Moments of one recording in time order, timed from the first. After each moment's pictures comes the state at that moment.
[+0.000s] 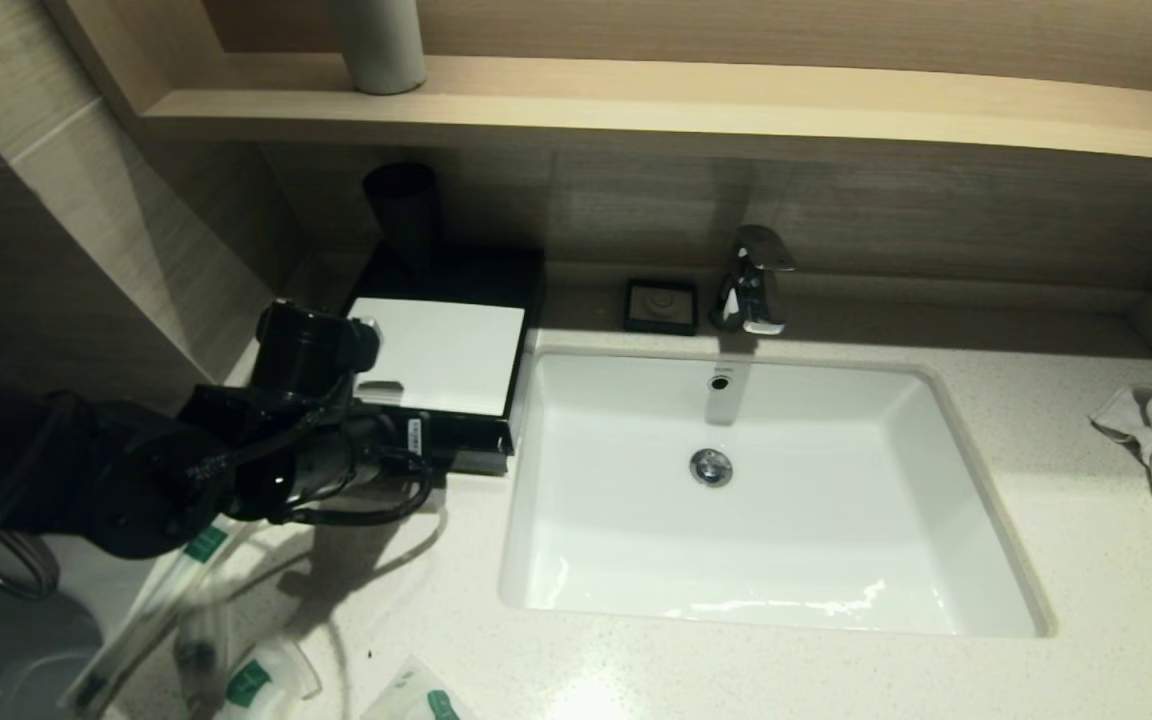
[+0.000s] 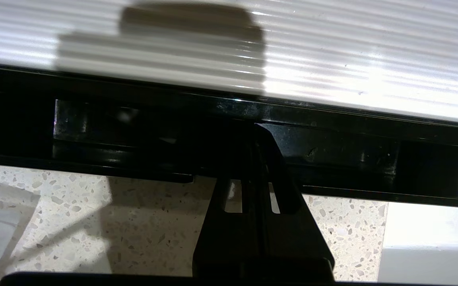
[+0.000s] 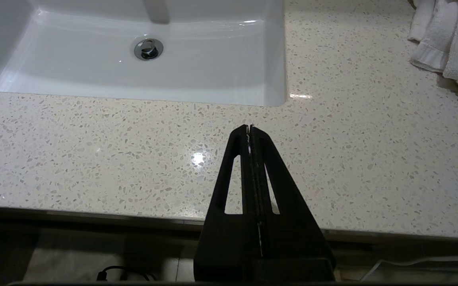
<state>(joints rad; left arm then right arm) -0.42 1.76 -0.95 -0.25 0.23 -0.27 0.00 0.00 -0.01 0.03 0.00 -0.01</state>
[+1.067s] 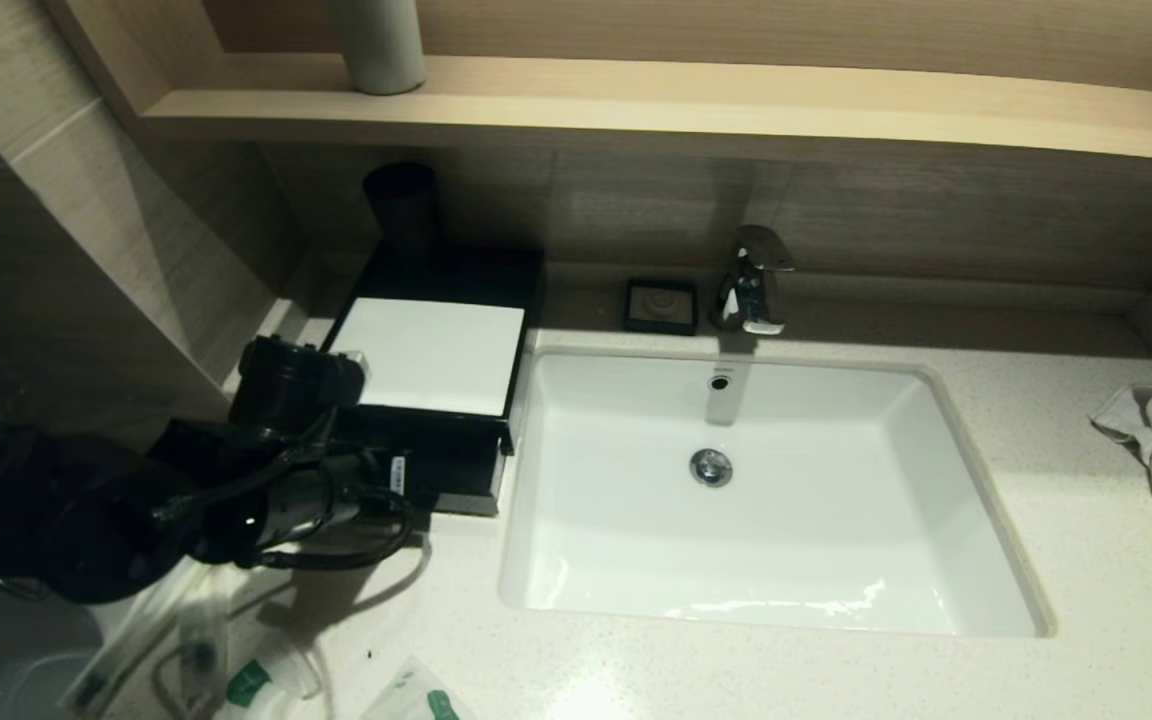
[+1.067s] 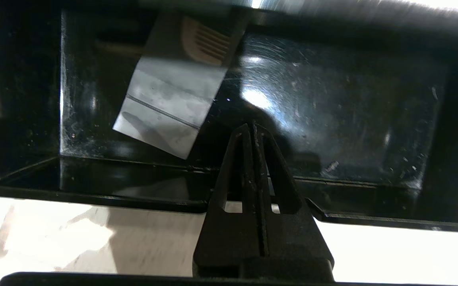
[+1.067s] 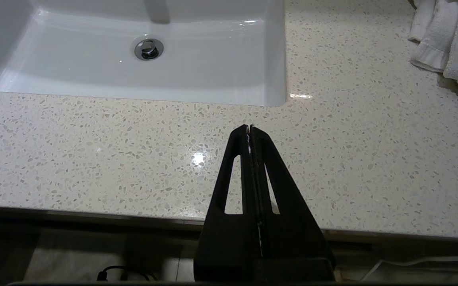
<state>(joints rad) -0.42 1.71 -0.84 -0.23 0.23 -0.27 0.00 0.00 -0.01 0.03 0.00 -0.01</state>
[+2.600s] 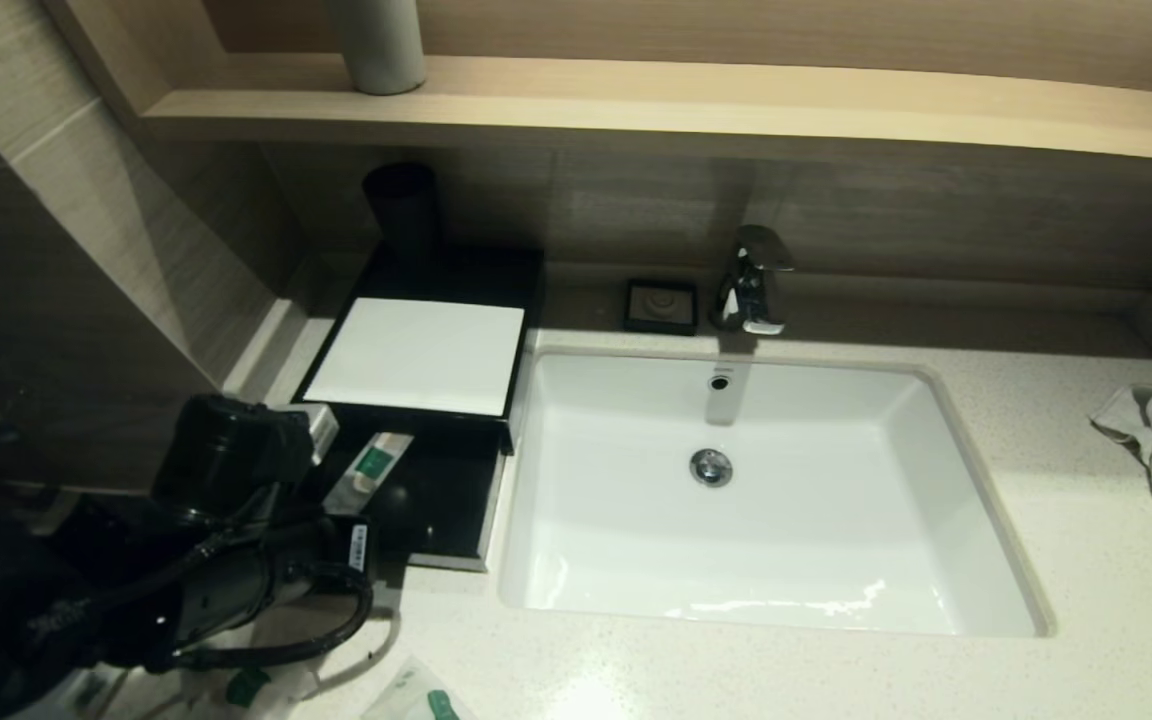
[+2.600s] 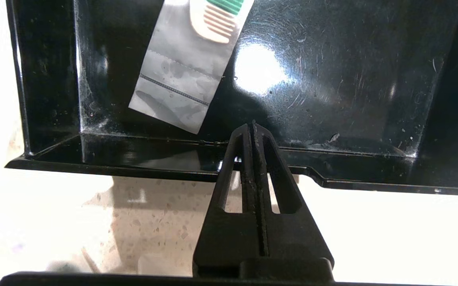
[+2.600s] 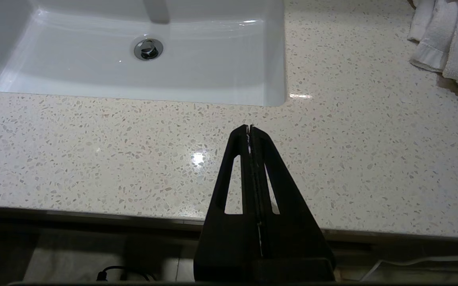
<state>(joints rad) -0.46 1.56 -0.64 -0.24 0.23 -0.28 0.00 0.00 -0.01 0.03 0.00 -0.01</state>
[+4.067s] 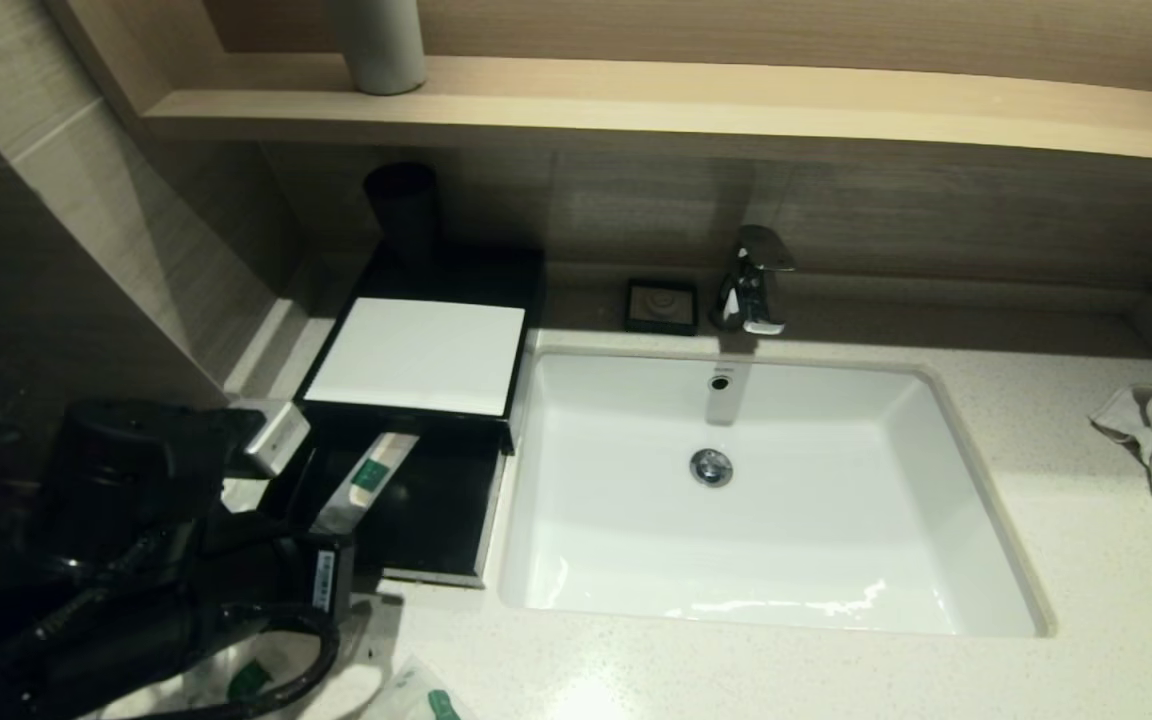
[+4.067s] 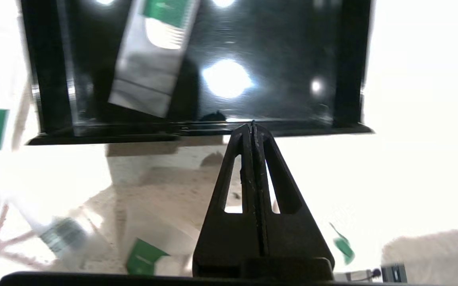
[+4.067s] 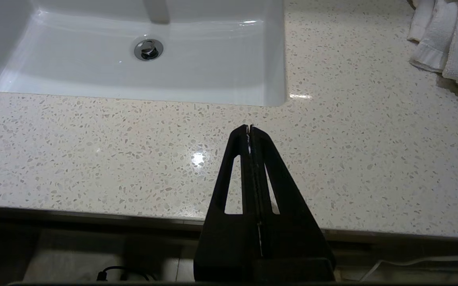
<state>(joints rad) -0.57 1.36 -0.62 -0.14 0.23 -0.27 0.00 0.00 -0.01 0.03 0.00 -0.01</state>
